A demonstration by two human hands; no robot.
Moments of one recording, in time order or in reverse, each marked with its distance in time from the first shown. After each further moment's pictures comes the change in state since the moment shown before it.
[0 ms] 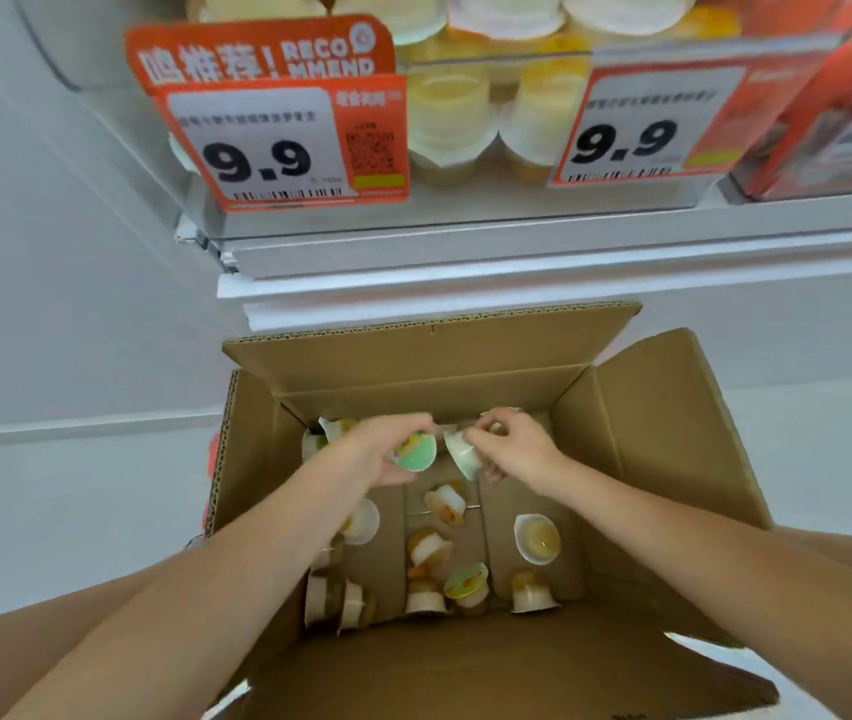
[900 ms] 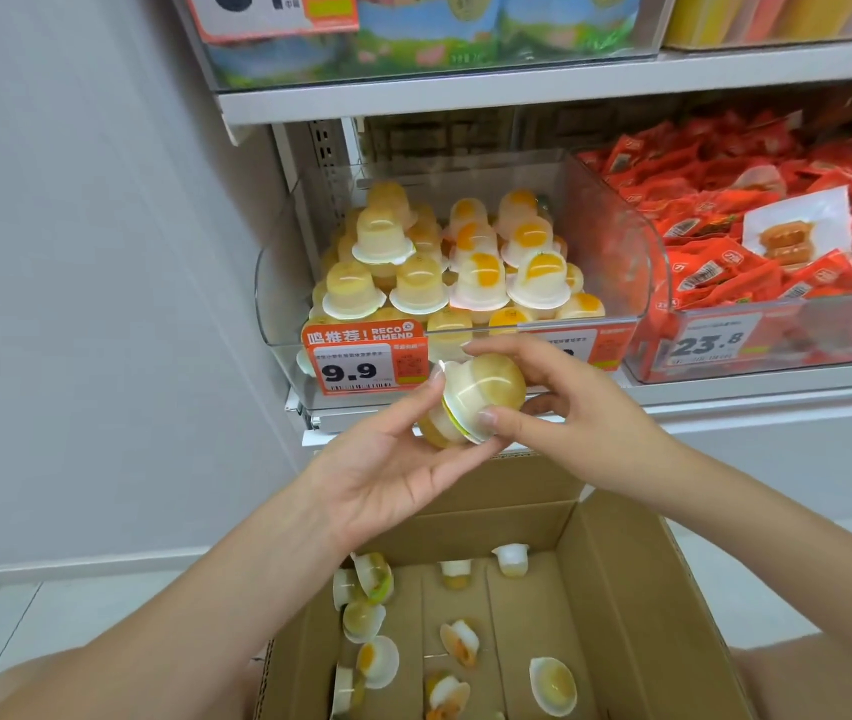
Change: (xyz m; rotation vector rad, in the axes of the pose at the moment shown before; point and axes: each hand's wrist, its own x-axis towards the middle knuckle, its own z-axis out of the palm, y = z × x) left_hand -0.249 0.069 -0.036 -0.745 -0.979 0.454; right_hand -0.191 -0.178 -0.111 -0.128 0.072 -0.999
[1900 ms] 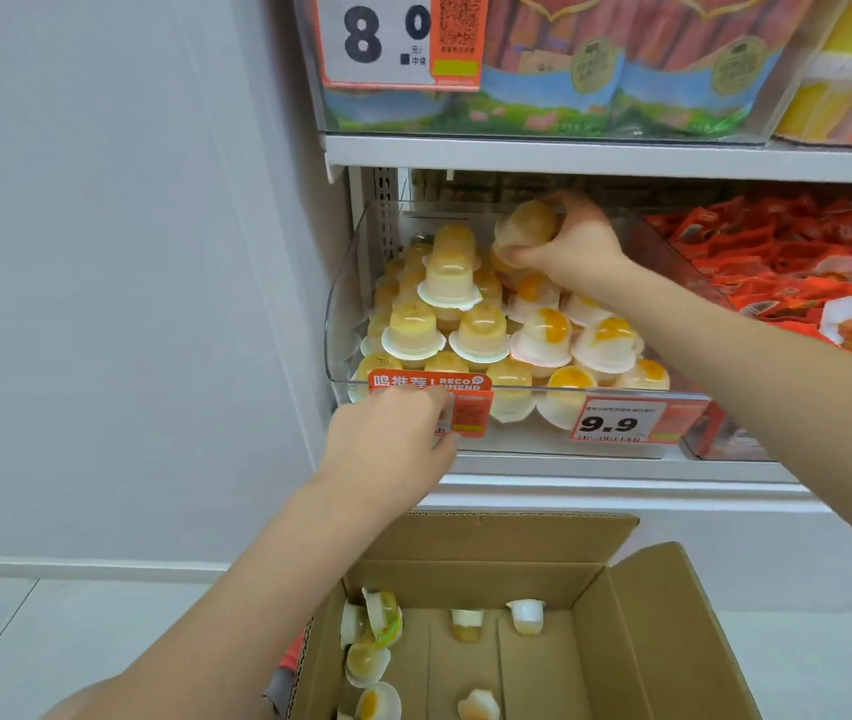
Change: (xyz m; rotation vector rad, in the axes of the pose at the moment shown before) left_hand -0.001 0.056 -0.008 2.392 0.740 0.452; right_hand 0.212 -0.004 -0.041 -0.367 0.389 0.160
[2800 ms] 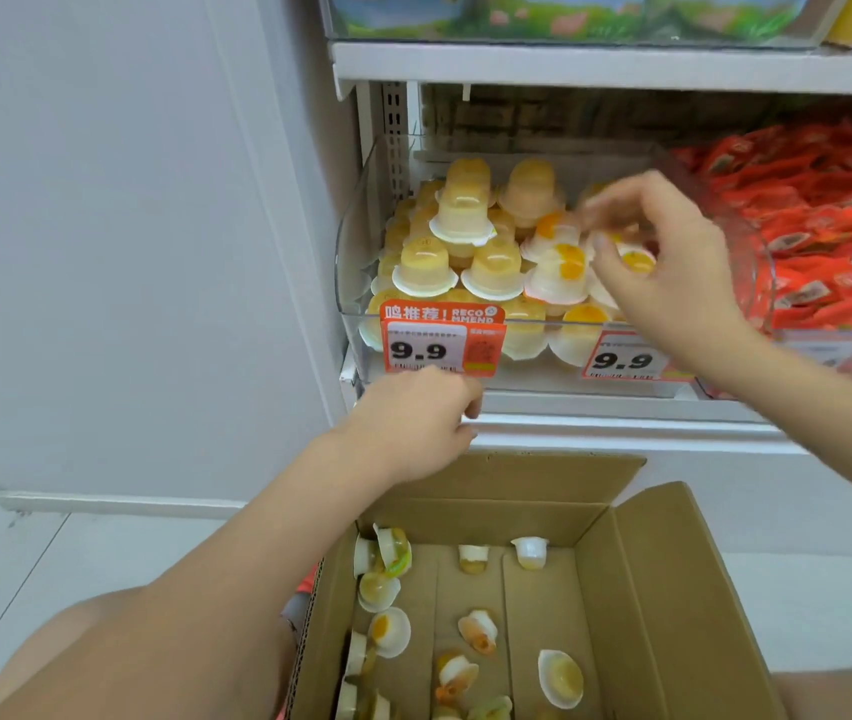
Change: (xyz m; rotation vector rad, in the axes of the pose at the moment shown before) left_hand -0.009 -0.002 0.021 -0.010 -0.215 0.181; right_hand -0.113 0.017 -0.033 -0.035 0.136 -0.451
